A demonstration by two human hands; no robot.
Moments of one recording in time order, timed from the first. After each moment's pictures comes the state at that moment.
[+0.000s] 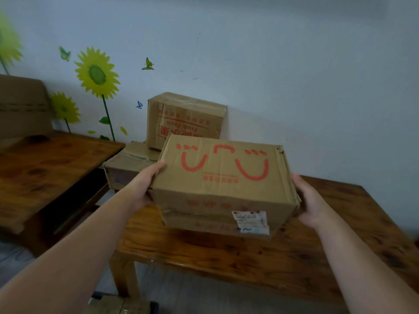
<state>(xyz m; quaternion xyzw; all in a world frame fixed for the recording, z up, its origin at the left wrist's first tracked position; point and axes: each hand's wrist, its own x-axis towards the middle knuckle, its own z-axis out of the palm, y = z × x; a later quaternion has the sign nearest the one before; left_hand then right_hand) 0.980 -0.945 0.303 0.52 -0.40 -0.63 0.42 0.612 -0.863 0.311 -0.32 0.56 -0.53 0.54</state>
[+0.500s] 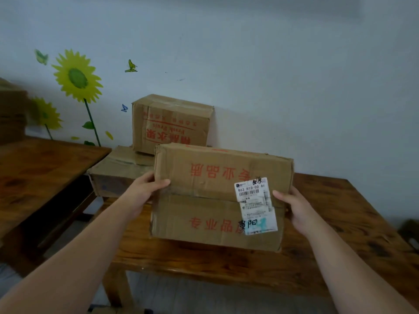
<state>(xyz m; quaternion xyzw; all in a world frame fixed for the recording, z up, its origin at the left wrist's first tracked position) 0.960 -0.949 0.290 0.47 -0.53 -0.57 0.41 0.606 -0.851 0.291 -0.37 0.60 -0.55 0.45</state>
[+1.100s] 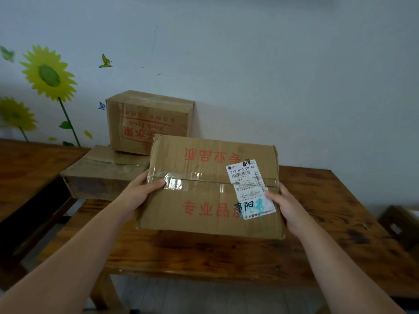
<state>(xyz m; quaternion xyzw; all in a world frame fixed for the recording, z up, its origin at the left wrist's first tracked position) 0.909 -0.947 0.281 0.48 -0.51 -0.58 0.41 0.566 -0.836 0.279 -0.38 0.60 -0.54 0.46</state>
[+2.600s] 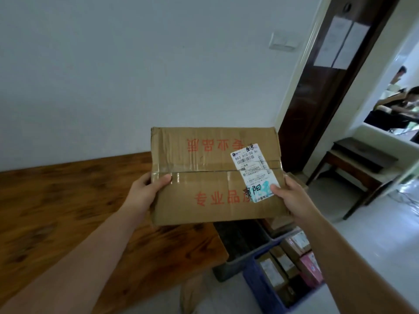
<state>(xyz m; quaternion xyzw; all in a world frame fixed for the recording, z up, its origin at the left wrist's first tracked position) 0.269 -0.802 0.262 0.38 -0.56 -0.67 0.31 0.007 -0.573 0.272 -0.20 0.76 -0.57 0.23</state>
